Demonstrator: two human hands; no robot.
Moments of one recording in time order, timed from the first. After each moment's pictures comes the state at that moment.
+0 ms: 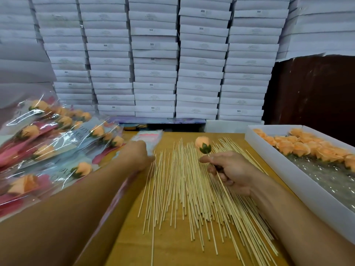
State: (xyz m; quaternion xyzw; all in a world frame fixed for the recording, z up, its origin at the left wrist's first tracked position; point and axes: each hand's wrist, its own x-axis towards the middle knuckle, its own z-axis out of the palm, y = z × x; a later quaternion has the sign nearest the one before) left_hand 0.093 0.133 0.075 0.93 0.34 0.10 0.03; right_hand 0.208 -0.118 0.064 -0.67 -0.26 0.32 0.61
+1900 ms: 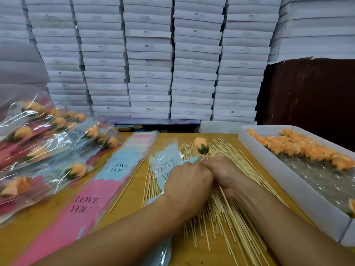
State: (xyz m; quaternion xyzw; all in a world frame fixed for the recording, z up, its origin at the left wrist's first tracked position) left_hand 0.085 -0.041 0.065 0.97 0.08 0.19 -0.15; right_hand 0.196 -0.109 0.049 -0.66 -0.24 0.28 0.66
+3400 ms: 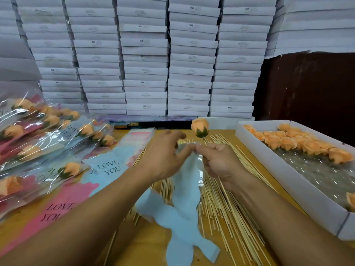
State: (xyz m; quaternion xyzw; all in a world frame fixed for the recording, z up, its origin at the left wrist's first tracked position) left_hand 0.095 0.029 0.086 0.93 0.09 0.32 0.17; right_hand 0.189 -0.112 0.067 -0.65 -0.27 0.19 0.69
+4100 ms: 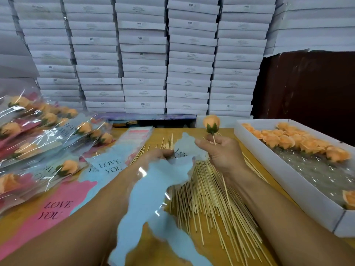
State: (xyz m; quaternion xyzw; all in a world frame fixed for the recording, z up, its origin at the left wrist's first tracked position) left_hand 0.088 0.027 0.085 0.51 0.29 0.06 0.81; right_hand 0.203 -0.112 0.064 -0.67 -0.25 0.08 0.69
